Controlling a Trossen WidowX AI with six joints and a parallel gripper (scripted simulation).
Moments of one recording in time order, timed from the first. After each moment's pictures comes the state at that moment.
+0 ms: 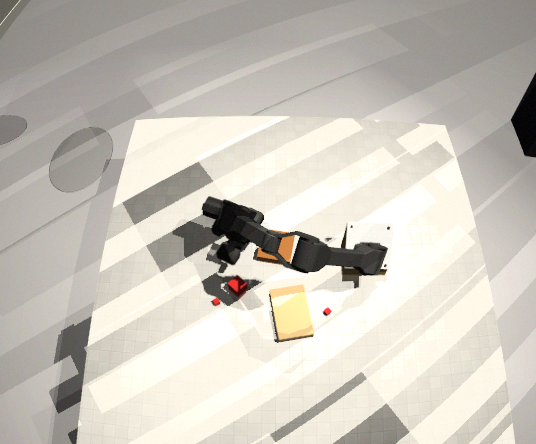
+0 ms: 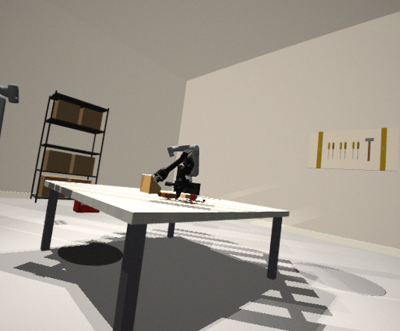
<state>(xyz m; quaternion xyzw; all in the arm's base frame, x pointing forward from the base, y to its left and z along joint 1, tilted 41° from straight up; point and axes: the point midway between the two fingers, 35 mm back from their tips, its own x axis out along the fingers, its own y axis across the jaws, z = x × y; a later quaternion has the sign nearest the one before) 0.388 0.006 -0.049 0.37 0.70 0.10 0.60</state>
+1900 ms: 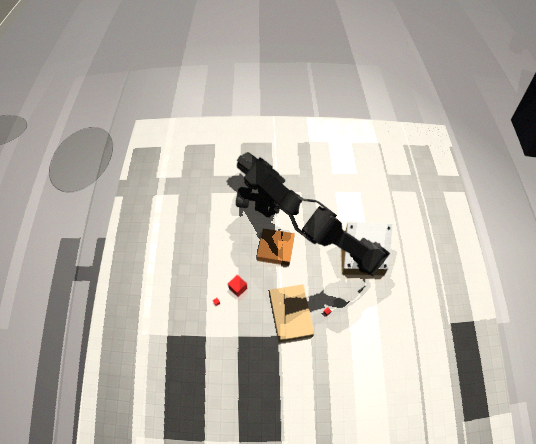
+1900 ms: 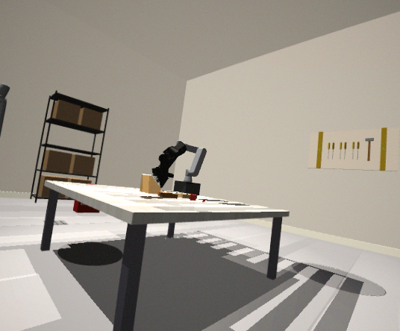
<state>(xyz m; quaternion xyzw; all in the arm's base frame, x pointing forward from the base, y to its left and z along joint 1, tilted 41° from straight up) 0.313 -0.101 -0.068 0.65 0.63 -0.32 0.27</state>
